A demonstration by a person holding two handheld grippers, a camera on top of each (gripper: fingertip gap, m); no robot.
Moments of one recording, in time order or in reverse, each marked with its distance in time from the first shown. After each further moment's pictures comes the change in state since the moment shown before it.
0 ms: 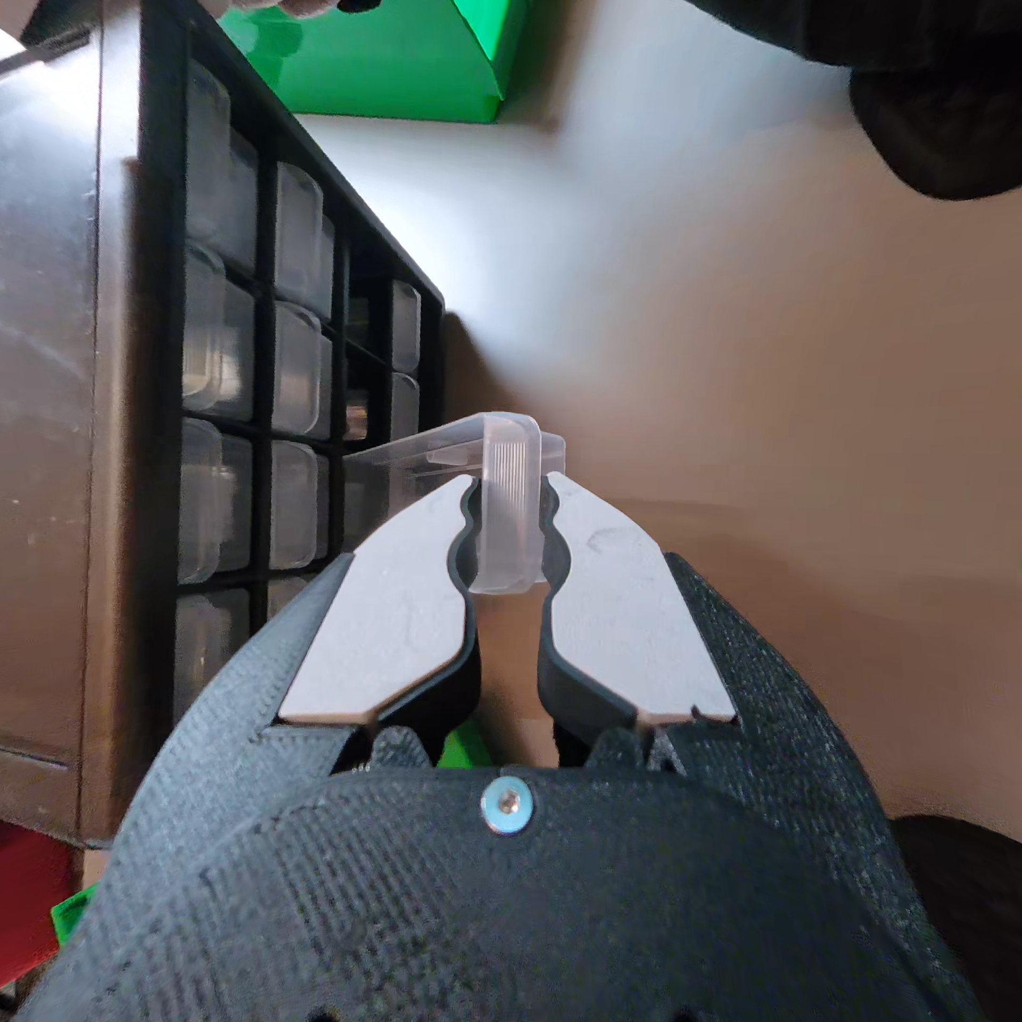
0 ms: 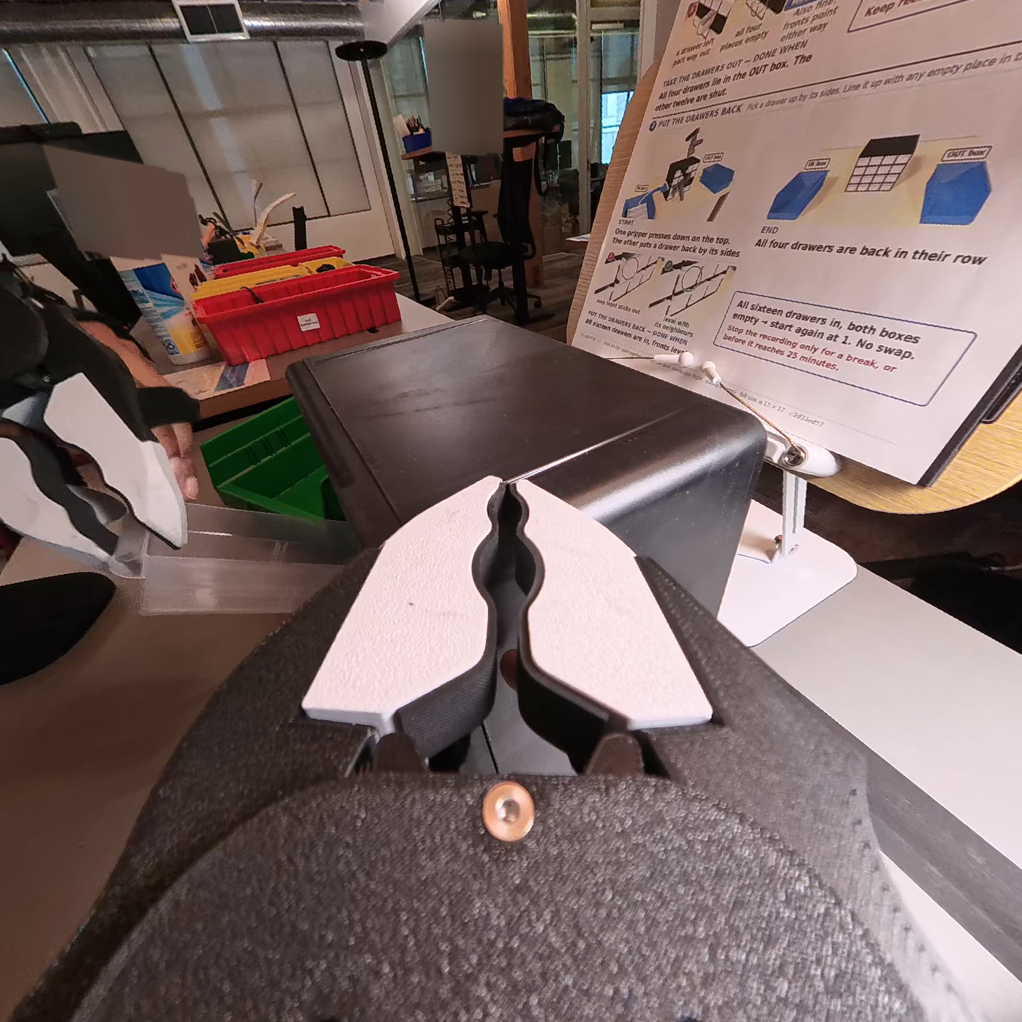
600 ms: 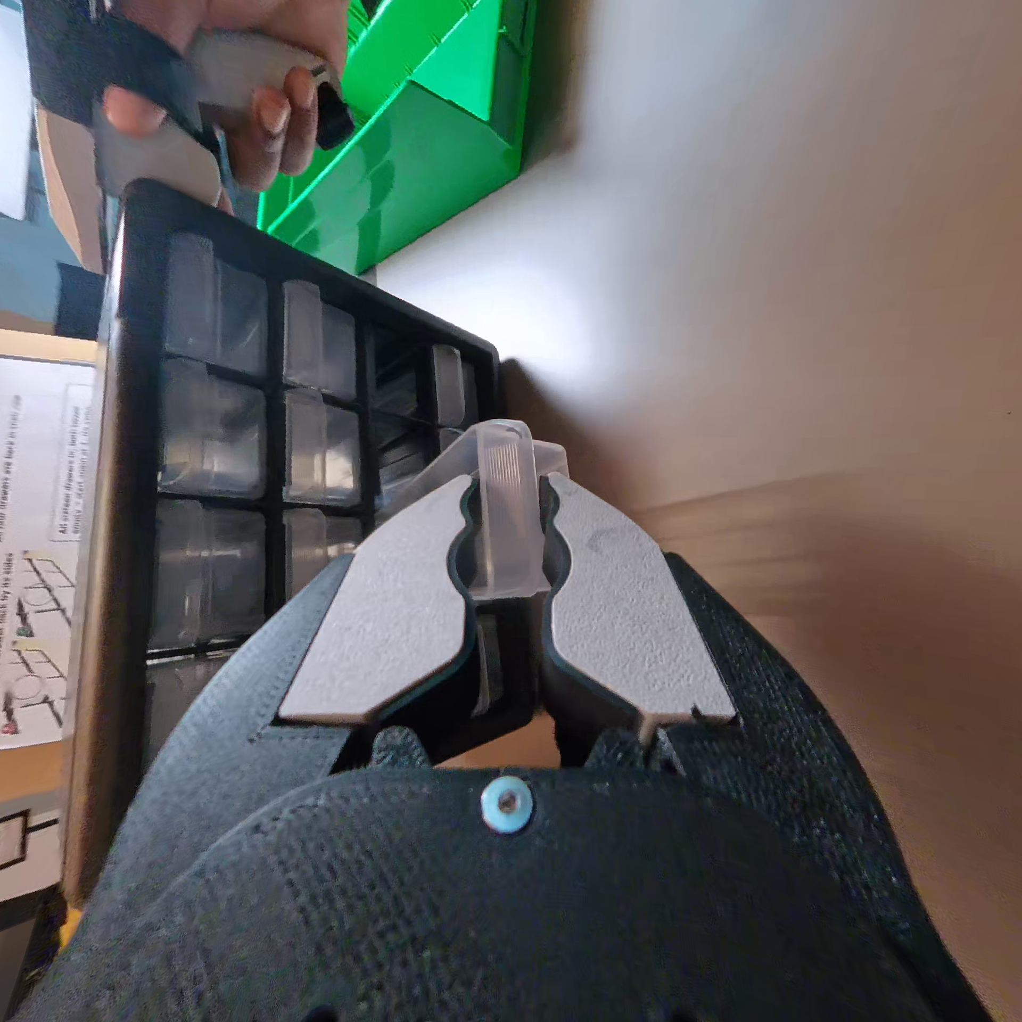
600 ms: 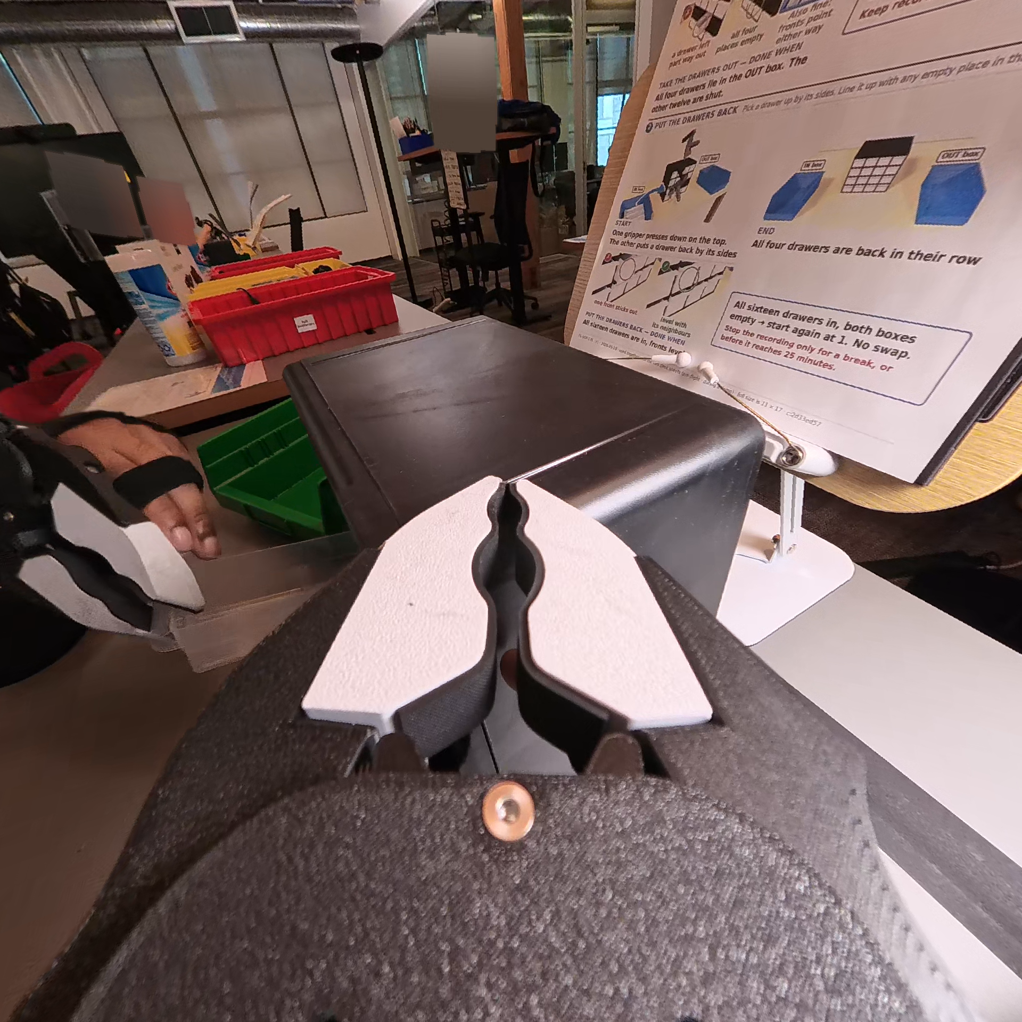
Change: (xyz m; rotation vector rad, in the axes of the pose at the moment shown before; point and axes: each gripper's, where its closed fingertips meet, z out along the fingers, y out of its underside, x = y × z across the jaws) left arm 0.013 0.014 0.034 0.144 -0.303 0.390; right arm 0.000 0.000 0.000 0.002 0.007 0.000
